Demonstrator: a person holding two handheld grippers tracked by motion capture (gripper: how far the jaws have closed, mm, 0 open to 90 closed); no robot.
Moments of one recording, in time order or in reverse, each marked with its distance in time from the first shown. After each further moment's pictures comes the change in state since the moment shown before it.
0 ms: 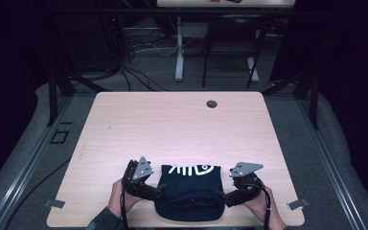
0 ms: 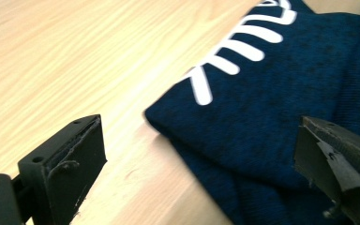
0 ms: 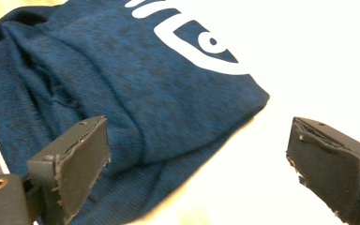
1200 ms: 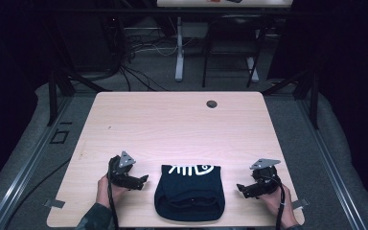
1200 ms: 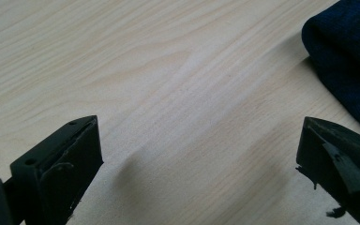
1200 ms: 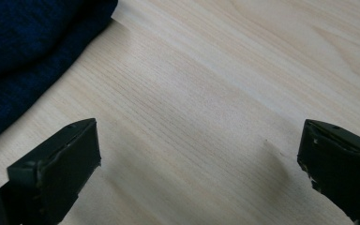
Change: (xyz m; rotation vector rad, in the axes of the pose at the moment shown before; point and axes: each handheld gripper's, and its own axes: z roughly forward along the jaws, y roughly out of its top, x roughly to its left) left arm 0.060 -0.047 0.019 0.132 0.115 -0.154; right arm -0.062 -0.054 0.010 0.119 -0.149 0.193
